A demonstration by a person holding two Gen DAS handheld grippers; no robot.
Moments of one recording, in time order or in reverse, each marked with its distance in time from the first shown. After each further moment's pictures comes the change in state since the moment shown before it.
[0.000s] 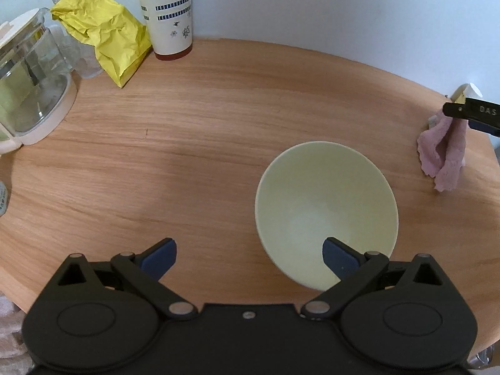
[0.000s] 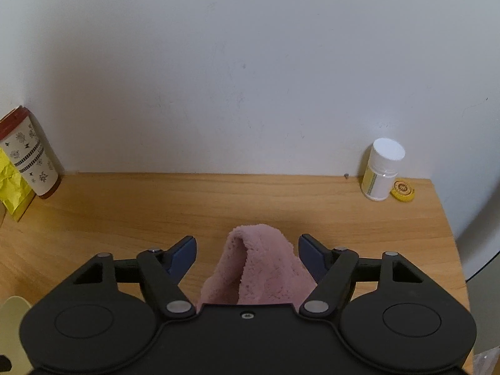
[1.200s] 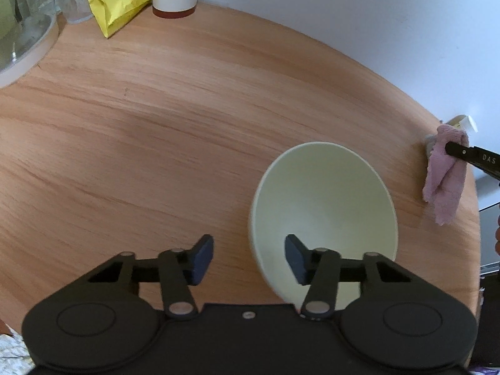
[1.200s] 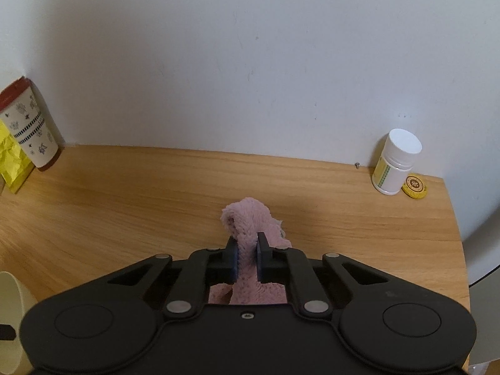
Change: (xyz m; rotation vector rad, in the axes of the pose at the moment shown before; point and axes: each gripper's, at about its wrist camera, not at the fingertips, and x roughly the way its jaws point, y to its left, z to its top) left arm 0.037 0.021 0.009 -0.173 0.079 -0.196; right arm -0.001 -0.088 -0.014 -0.063 0.053 0.026
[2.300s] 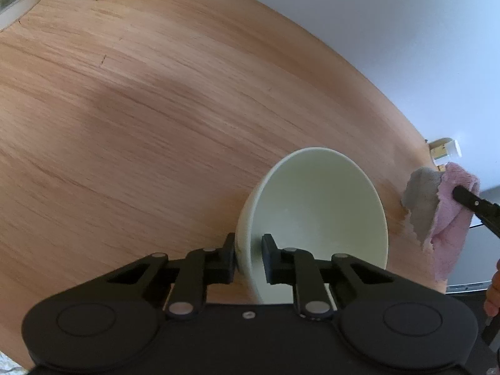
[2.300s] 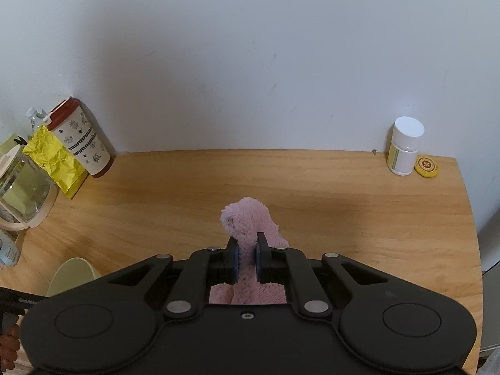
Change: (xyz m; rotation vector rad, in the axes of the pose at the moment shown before) left arm 0.034 0.012 0.014 -0.118 0.029 -0.140; right arm -0.132 -0.051 -0.021 0.062 0.011 0.155
